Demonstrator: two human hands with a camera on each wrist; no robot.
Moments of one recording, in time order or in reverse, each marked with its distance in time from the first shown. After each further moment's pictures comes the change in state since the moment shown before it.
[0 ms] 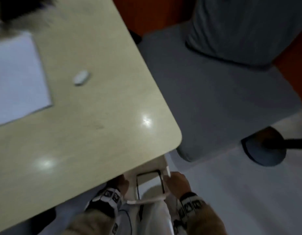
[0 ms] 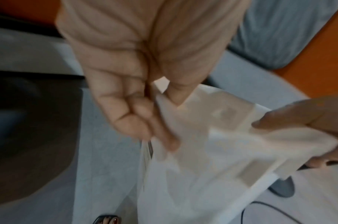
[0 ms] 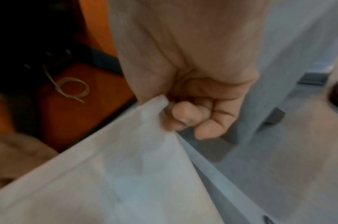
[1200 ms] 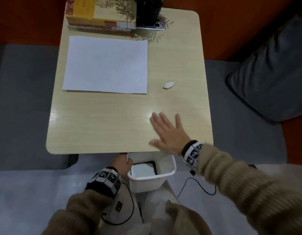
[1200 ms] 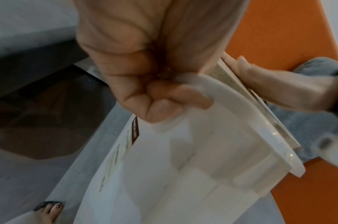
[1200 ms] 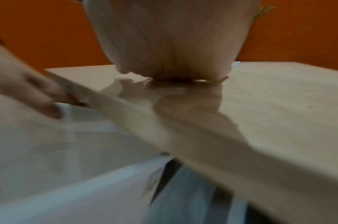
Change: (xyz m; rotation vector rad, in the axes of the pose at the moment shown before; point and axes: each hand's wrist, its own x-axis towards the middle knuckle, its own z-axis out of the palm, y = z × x) left_hand -0.096 -0.109 -0.092 -0.373 -0.089 0.068; right_hand -0.108 -0.250 -0.089 -1.034 0.088 -0.889
